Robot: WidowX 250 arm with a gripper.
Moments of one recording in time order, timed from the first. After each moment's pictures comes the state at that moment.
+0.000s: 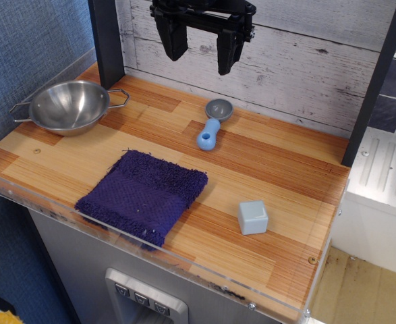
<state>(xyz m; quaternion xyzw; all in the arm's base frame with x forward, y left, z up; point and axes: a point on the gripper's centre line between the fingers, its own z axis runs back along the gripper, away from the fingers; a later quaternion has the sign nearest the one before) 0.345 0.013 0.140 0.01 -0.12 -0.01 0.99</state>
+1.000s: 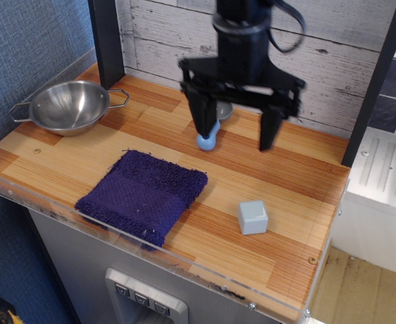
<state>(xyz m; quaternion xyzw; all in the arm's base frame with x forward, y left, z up) 0.286 -0.059 0.108 -0.02 -0.06 0.06 1.00</state>
